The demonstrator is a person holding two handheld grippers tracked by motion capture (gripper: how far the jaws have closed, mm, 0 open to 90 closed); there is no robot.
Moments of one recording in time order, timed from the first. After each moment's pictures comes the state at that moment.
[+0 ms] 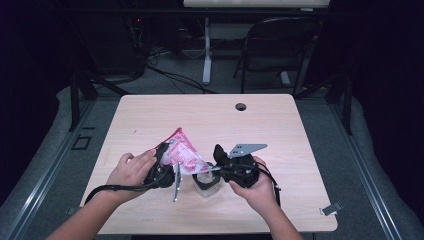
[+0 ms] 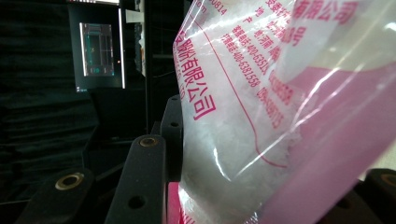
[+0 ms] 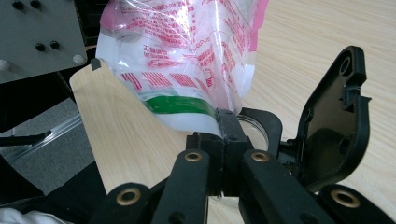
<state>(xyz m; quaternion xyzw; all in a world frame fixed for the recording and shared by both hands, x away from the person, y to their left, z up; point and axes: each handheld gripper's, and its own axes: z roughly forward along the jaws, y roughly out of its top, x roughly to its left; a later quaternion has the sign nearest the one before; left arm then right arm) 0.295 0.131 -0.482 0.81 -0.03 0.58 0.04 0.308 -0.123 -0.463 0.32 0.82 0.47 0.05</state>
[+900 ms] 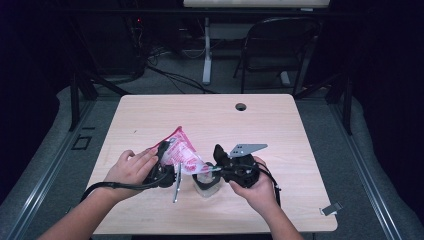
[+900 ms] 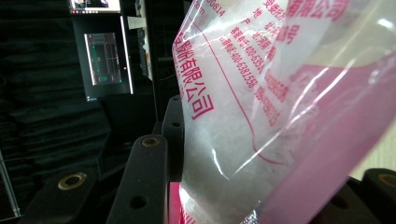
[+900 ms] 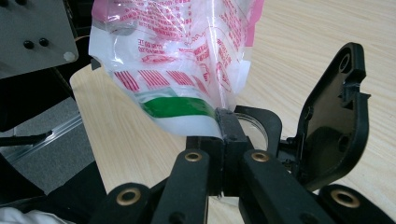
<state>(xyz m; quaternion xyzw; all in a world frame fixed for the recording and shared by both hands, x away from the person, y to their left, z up) 0.294 0.129 -0.472 0.81 -0.06 0.59 0.01 0.309 -0.124 -0.464 0.32 0.82 0.47 0.04</state>
